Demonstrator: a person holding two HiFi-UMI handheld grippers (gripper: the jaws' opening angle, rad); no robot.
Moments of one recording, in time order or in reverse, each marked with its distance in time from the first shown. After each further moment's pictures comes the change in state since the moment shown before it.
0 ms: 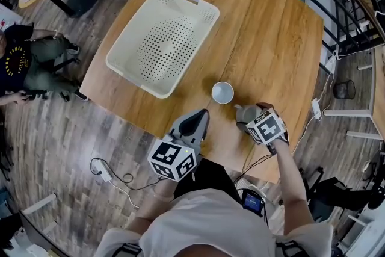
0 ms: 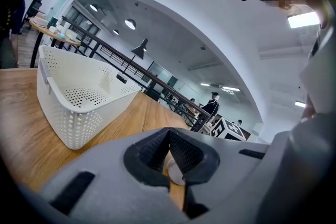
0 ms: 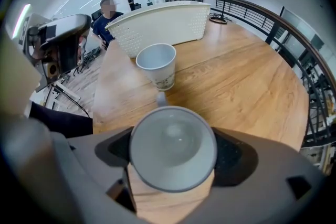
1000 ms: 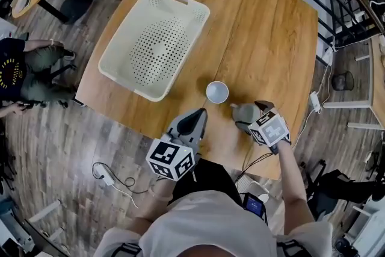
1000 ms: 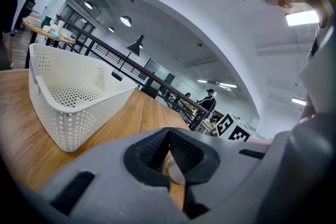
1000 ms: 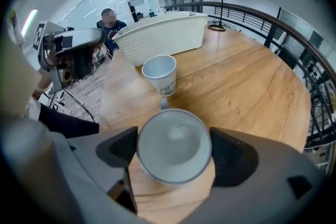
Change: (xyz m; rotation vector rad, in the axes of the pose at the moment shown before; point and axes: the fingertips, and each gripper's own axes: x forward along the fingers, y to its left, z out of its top) left arm 0.012 -0.006 -0.004 0.028 0.036 -0.032; right arm -0.017 0.001 0.001 0.008 -0.088 0.037
